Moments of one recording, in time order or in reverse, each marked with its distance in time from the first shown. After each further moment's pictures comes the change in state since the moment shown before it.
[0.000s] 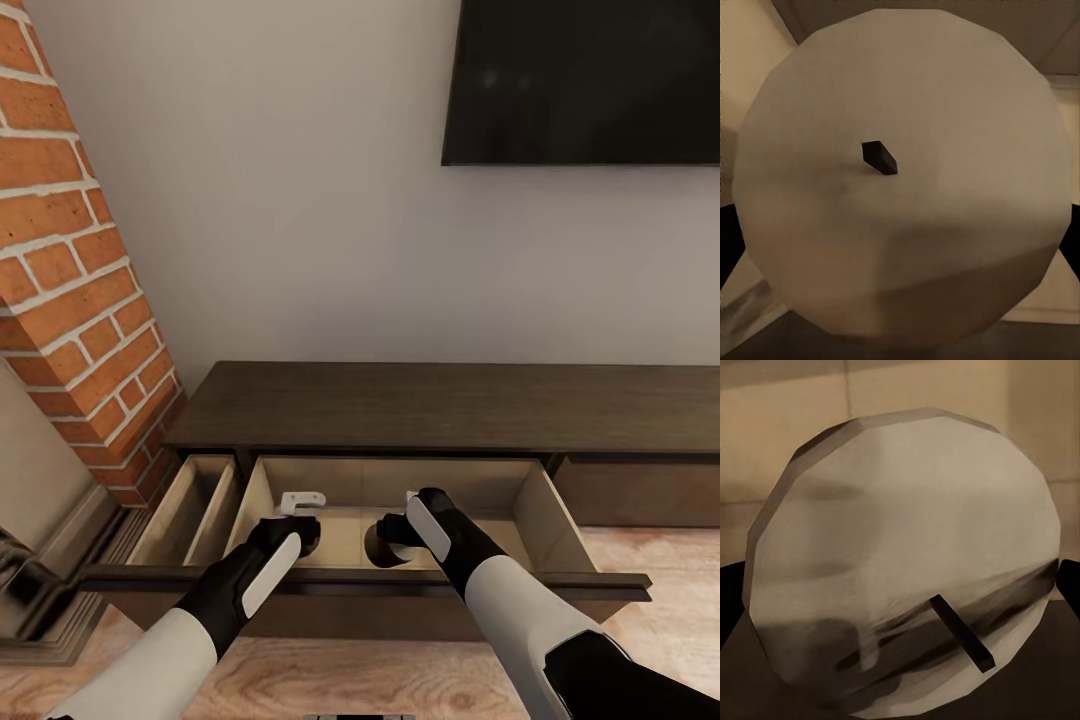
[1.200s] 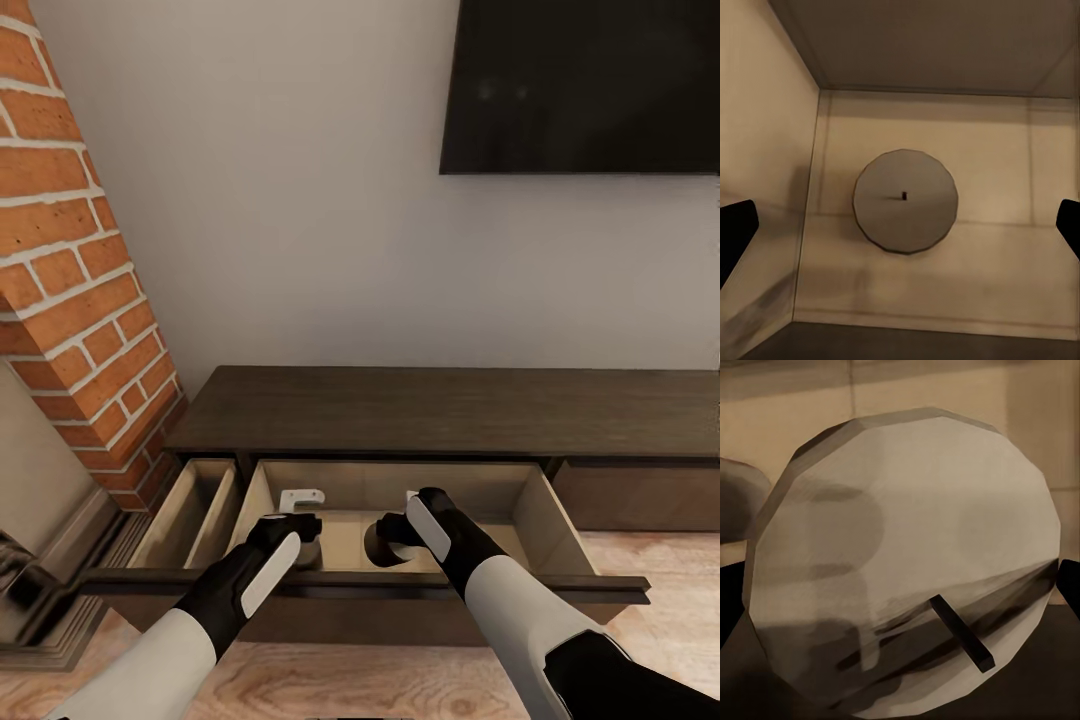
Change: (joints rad) left arm 0.003 0.002 0.005 -0.011 0.000 -0.020 0.007; right arm 0.000 0.000 0.000 -0.002 0.000 -0.002 0.001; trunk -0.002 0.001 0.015
